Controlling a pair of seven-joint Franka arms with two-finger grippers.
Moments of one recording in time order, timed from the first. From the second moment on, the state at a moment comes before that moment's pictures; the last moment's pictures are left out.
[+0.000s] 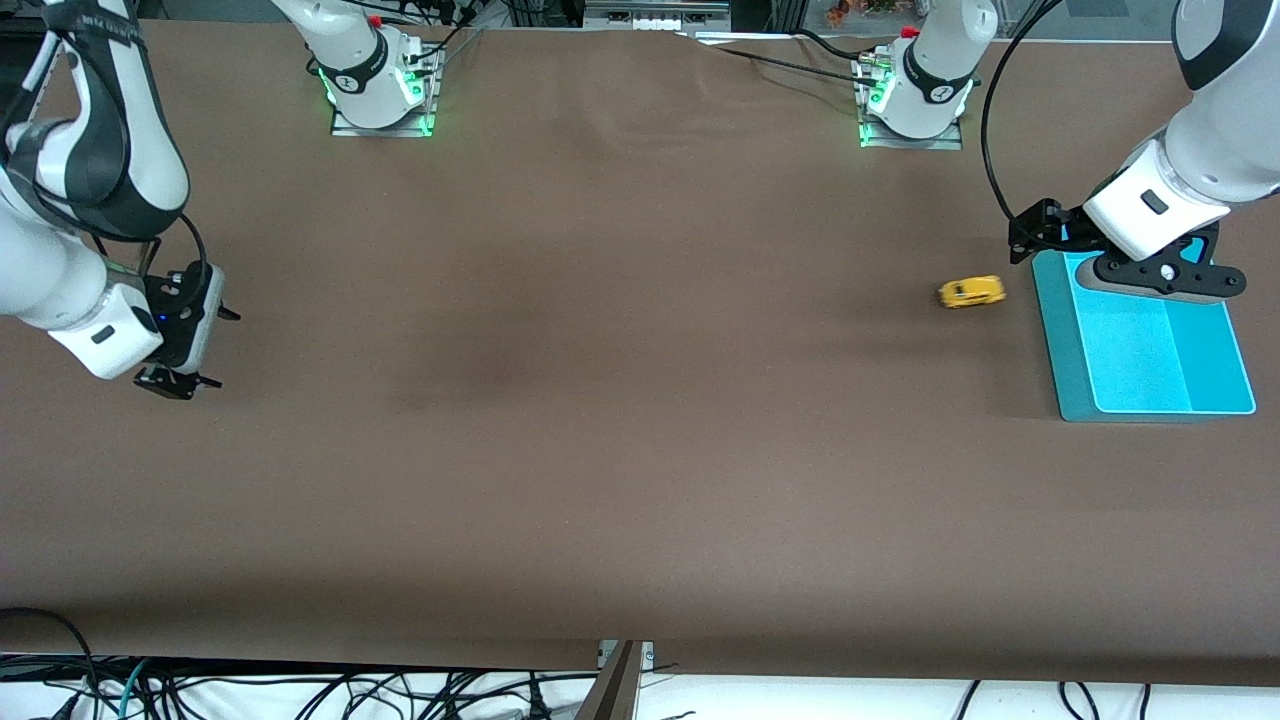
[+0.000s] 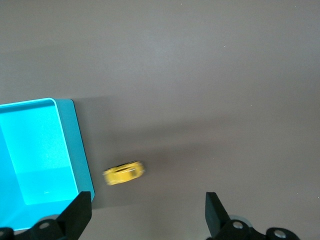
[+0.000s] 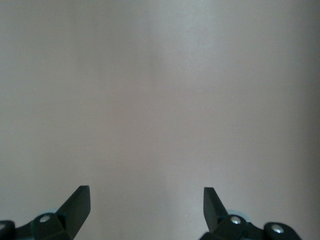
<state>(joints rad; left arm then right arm) 0.01 0.01 -0.12 -1.70 0.01 1.62 0.02 -0.28 0.19 0.26 -1.82 -0.01 1.98 -1.47</state>
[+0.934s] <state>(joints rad) 0.01 0.01 -0.13 -1.70 0.01 1.56 0.11 -0.20 -0.06 0.24 -1.82 0.00 1.76 -0.76</state>
